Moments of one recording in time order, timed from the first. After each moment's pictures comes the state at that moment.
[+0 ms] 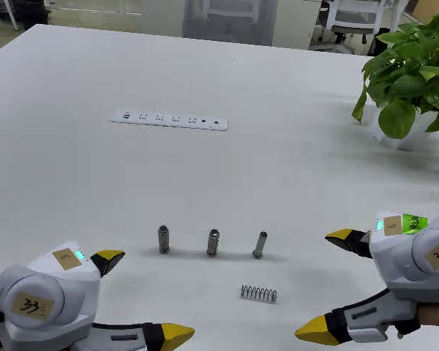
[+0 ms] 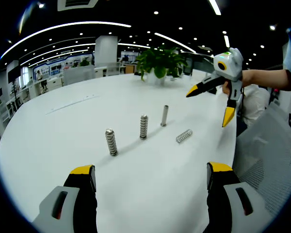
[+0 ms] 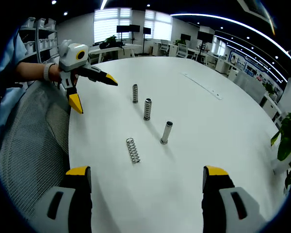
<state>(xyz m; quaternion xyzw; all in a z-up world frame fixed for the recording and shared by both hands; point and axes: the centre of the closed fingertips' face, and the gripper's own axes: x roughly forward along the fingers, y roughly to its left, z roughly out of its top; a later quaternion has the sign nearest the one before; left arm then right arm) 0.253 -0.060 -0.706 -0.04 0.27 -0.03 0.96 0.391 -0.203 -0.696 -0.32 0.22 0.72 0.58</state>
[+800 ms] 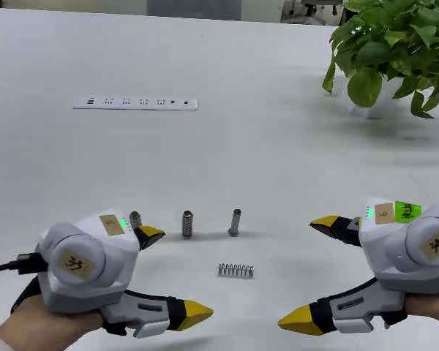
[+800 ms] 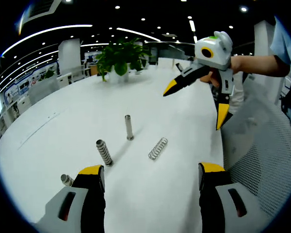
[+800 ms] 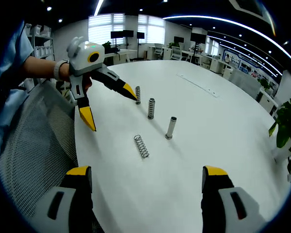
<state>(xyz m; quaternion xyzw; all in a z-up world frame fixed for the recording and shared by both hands) 0.316 -0.128 -0.701 0.05 0.30 -0.20 0.93 0.379 -0.221 -0.693 -0.30 0.22 0.71 0.60</state>
